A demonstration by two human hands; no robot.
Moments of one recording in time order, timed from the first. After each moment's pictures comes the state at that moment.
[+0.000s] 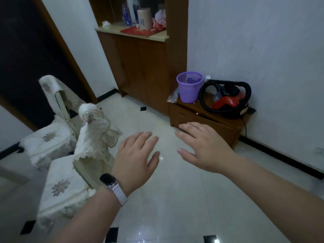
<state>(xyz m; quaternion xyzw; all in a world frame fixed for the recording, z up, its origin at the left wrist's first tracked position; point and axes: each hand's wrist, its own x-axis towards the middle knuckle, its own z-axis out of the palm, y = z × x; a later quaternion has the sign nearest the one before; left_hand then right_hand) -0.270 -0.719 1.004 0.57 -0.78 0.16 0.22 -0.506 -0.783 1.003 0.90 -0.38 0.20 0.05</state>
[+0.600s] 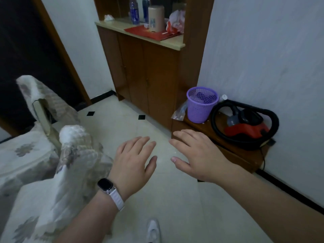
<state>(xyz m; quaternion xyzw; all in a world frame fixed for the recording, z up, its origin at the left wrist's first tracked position) -0.168 -0.985 0.963 0.59 -0.76 0.14 0.24 -0.396 -1.043 0.989 0.92 -0.35 0.17 0.03</state>
